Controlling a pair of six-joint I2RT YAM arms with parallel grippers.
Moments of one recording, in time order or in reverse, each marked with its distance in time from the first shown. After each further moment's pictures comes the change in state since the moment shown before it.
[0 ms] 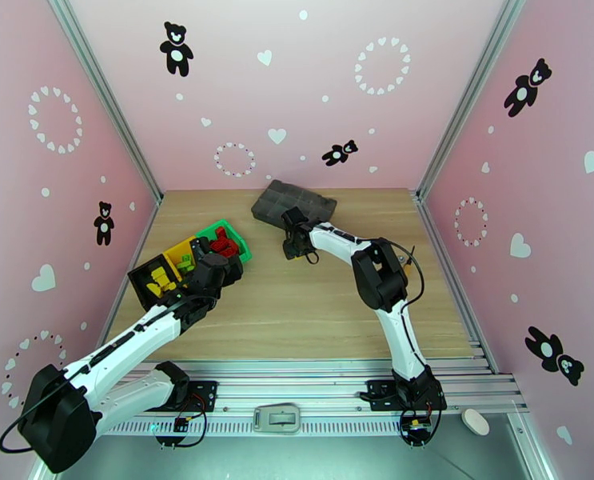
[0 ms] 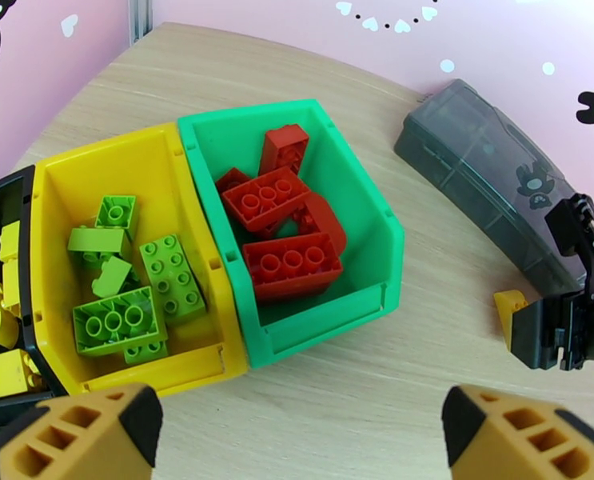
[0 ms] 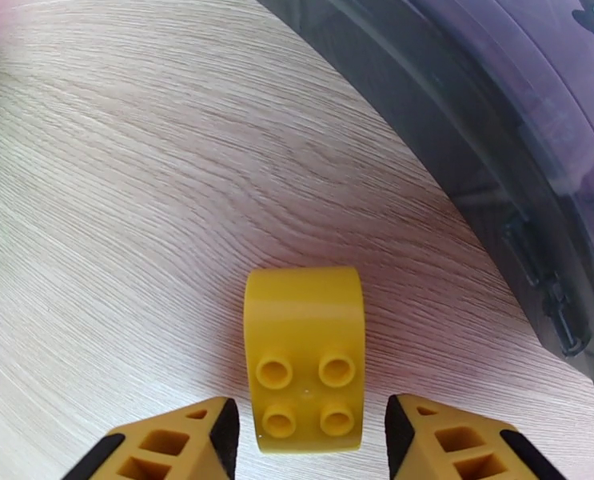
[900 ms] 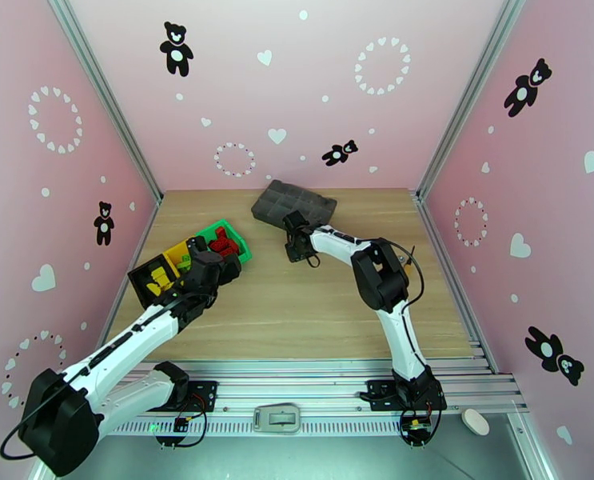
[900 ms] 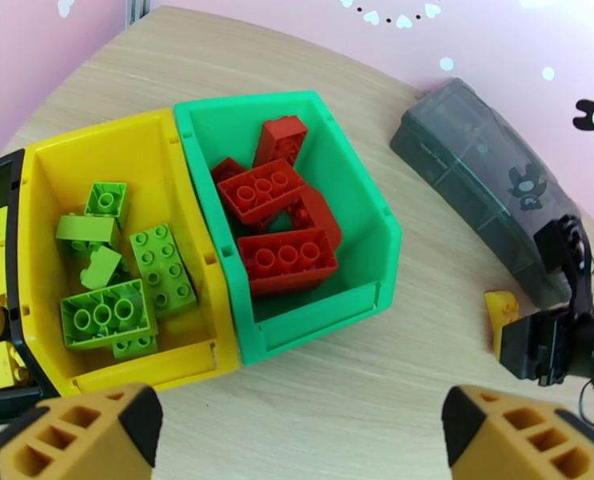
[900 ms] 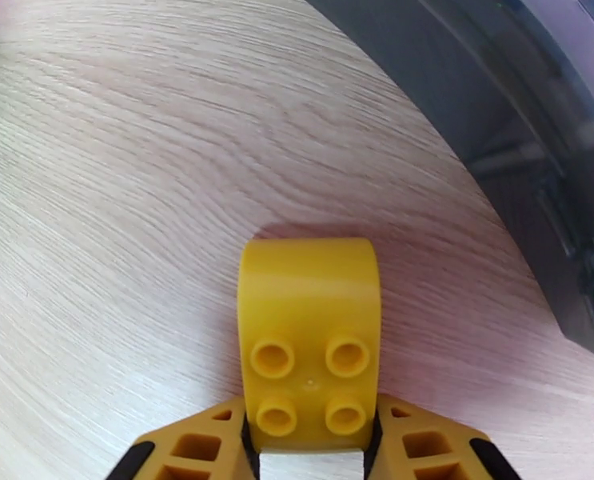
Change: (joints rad) left arm 0.098 -0.021 -0.007 0.021 0.134 -0.032; right arm 0.000 -0.035 -0.095 0.048 -0.014 -0.001
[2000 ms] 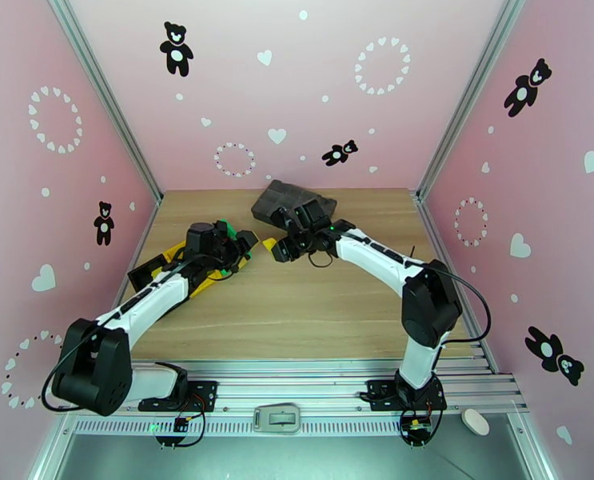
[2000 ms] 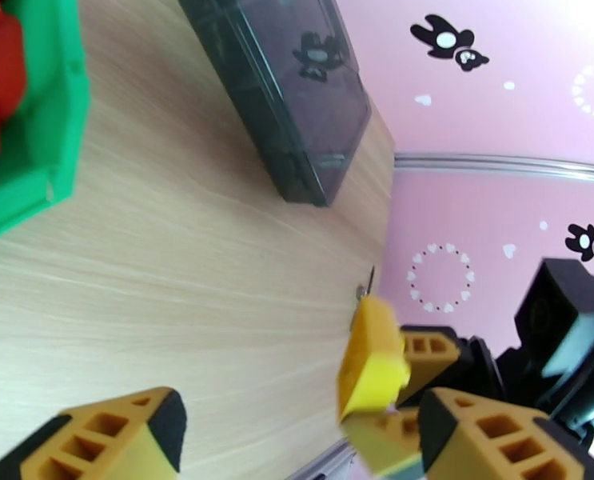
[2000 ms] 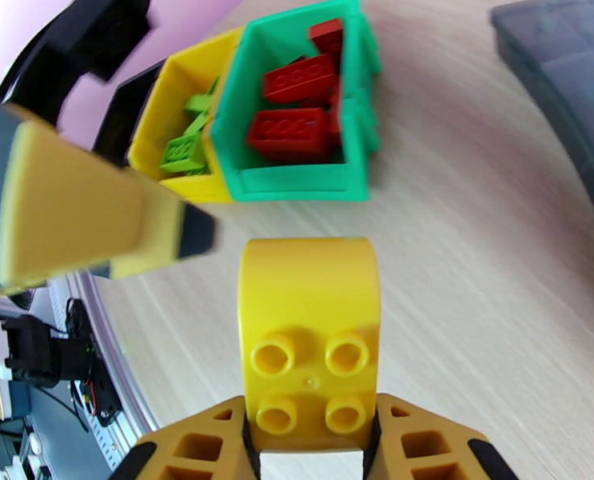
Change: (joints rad) left arm 0.164 0.338 0.179 0.246 0.927 -0.414; right arm 0.050 -0.414 -0.206 0.110 -0.542 -0.083
